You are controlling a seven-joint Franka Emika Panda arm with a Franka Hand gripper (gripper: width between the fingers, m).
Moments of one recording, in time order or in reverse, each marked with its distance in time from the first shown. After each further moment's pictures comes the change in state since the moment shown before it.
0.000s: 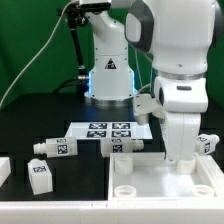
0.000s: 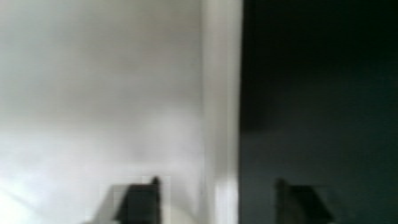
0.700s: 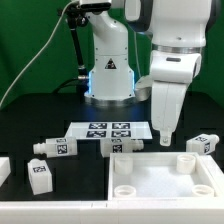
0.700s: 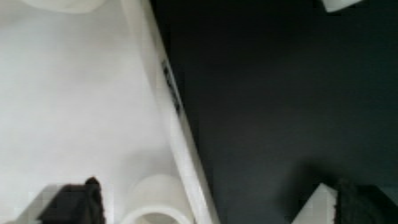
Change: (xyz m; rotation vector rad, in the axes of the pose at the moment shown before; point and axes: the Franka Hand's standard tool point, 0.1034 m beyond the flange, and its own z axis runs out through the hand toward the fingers) arm -0.002 -0.015 -0.023 -0.043 0.013 0.338
